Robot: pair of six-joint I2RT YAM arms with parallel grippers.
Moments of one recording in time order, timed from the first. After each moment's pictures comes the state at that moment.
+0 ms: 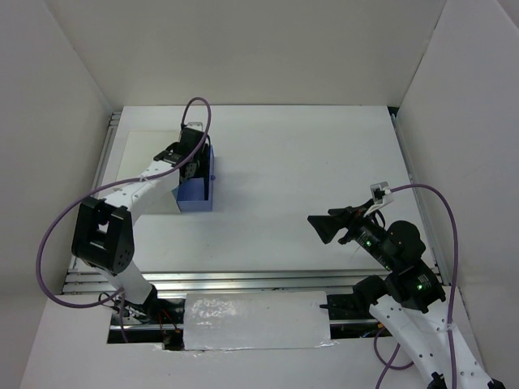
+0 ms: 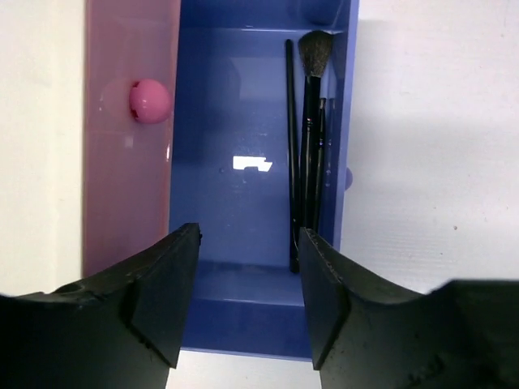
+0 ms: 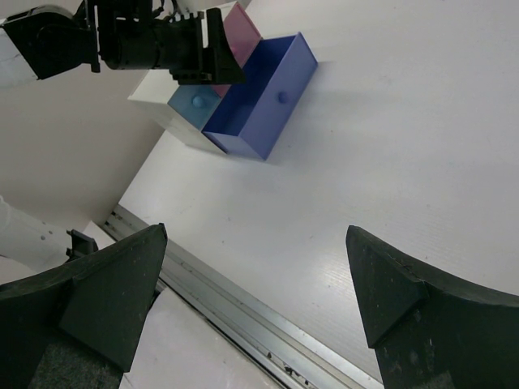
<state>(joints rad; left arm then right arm) -0.35 1.65 1.25 -0.45 -0.37 -0.29 0.45 0.29 0.61 -0.40 -0.19 0.56</state>
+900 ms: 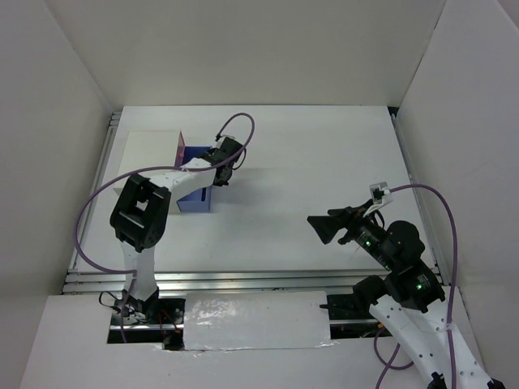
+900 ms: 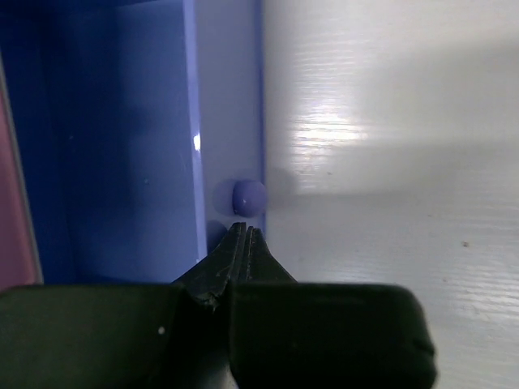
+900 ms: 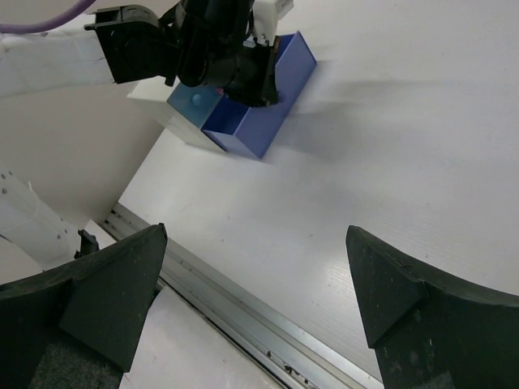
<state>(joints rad) -0.51 1.95 1.42 -0.51 -0.53 -0.27 0.45 0.29 0.61 -0.40 -0.19 0.56</state>
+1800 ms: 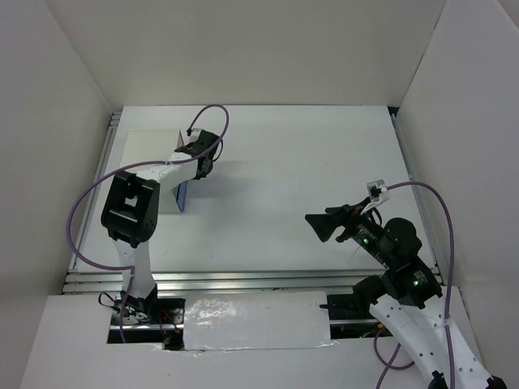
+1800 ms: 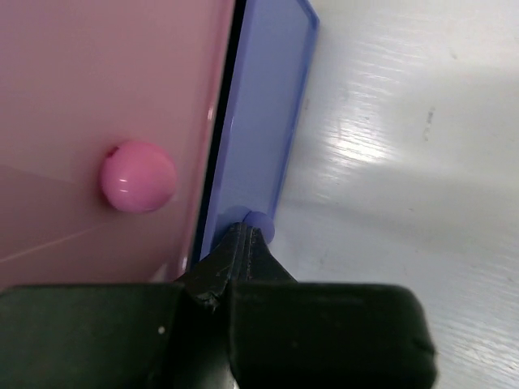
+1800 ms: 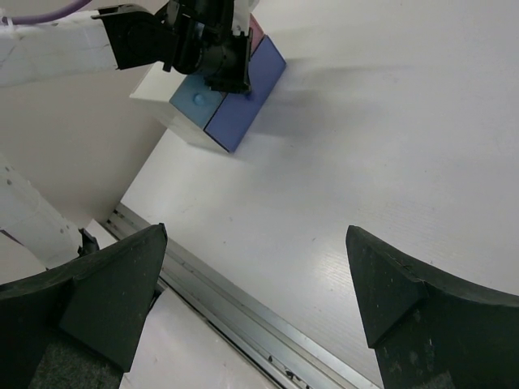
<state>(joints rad) -0.35 1.95 1.39 -0.50 -0.66 -0.30 0.45 0.31 0.59 -0.36 -0.21 0.56</state>
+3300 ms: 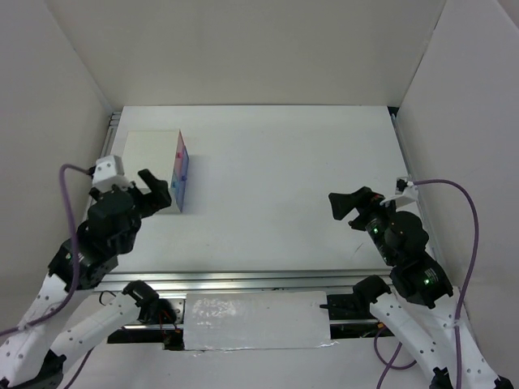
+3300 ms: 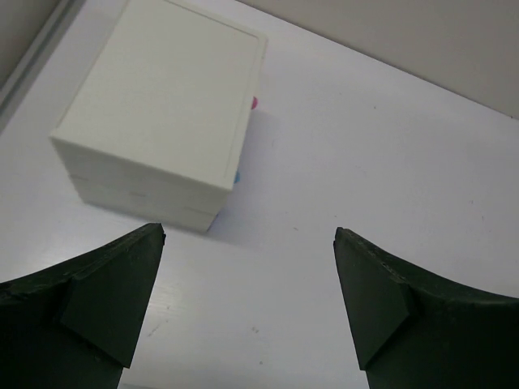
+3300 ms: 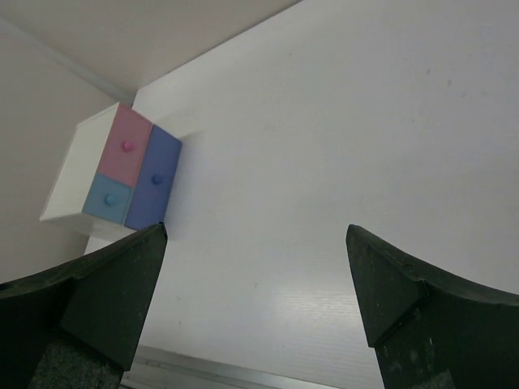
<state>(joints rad) -0.58 0.69 1.02 -0.68 -0.63 -0.54 0.45 0.39 0.73 -0.52 0.21 0.66</state>
